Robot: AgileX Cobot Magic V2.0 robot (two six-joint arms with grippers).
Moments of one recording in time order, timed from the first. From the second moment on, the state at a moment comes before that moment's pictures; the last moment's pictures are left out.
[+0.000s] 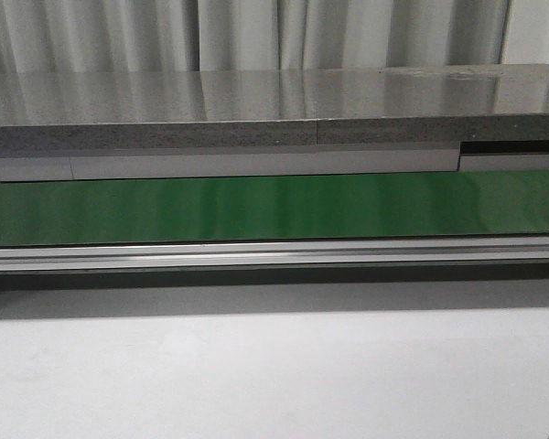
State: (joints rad) left arm -0.01 0.55 -0.69 -0.01 0.86 -0.06; right arm 0.03 -0.01 0.03 0.03 0.08 0.05
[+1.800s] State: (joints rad) left arm 0.23 1.15 -1.07 0.03 0.91 -0.03; right arm 0.03 -0.01 0.03 0.03 0.08 0.05
